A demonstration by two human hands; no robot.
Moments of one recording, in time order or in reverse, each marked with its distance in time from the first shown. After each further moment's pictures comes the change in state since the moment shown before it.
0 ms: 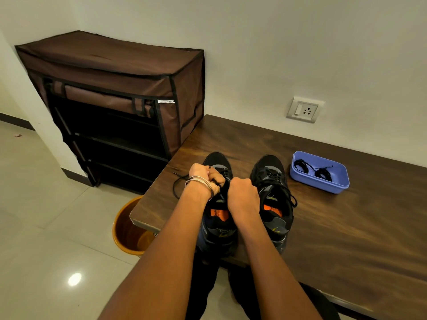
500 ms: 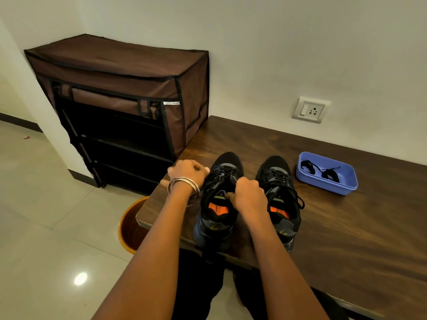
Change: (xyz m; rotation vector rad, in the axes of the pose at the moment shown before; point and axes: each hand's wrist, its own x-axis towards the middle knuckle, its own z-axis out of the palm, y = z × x) left_hand -0.023 0.035 -0.036 1.568 0.295 0.615; right_hand 0.004 0.003 0.002 0.100 -0.023 0.003
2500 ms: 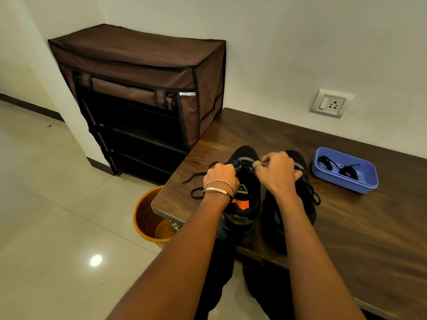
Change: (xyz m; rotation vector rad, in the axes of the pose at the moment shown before) left_hand -0.023 0.018 0.039 0.430 -0.033 0.212; right_hand 0.030 0.018 -0.019 0.338 0.267 0.005
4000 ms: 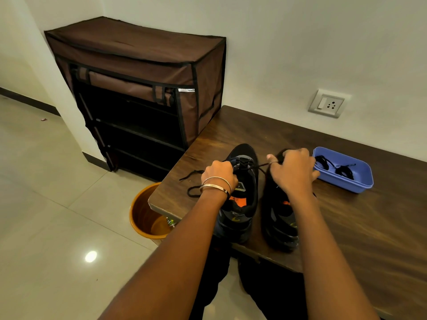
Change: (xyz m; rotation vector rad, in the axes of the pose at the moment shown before) left_hand 0.004 -0.001 0.006 -0.048 0.021 -0.007; right_hand -0.005 0.004 -0.034 -0.179 0.053 0.099
